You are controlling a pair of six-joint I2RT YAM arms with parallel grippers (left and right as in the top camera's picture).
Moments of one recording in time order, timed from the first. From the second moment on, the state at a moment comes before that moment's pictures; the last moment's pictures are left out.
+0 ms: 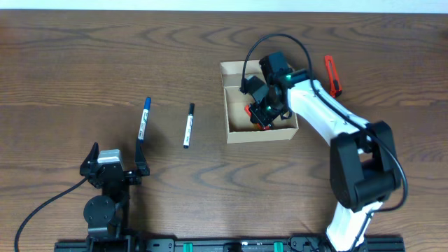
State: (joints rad) left arm 0.03 0.01 0.02 -0.11 -0.05 0.02; right arm 0.36 1.98 1.38 -0.79 -0.23 -0.31
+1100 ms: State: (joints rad) left arm 0.03 0.01 0.02 -0.11 -0.05 0.02; right arm 0.36 1.99 1.86 -1.16 -0.12 -0.25
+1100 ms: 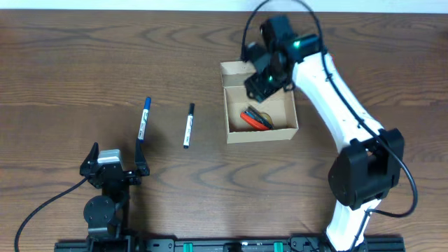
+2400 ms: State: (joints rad) left arm 0.03 0.01 0.02 -0.11 -0.05 0.02; right arm -0.17 2.24 2.24 -1.19 -0.10 -0.22
